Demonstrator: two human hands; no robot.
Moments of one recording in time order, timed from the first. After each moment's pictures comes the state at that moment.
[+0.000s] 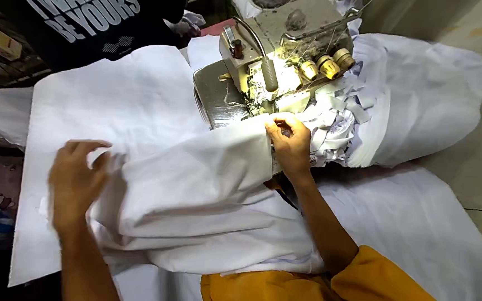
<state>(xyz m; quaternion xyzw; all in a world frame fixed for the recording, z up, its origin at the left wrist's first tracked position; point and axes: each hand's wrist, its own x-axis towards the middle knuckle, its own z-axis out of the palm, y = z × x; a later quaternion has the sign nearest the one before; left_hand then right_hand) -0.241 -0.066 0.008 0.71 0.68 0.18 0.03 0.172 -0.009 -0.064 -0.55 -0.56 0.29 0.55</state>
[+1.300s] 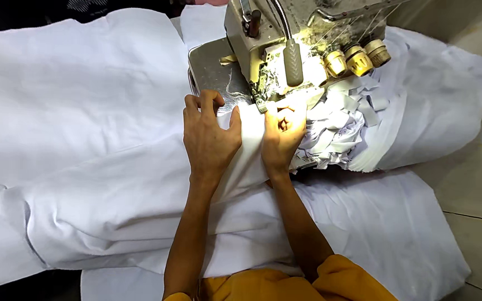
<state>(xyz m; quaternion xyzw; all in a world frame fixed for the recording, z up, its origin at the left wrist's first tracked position) 0.002 -0.004 -0.034 0.64 0.69 0.33 0.07 0.126 0.002 -0.075 -0.59 -0.46 0.24 0.62</state>
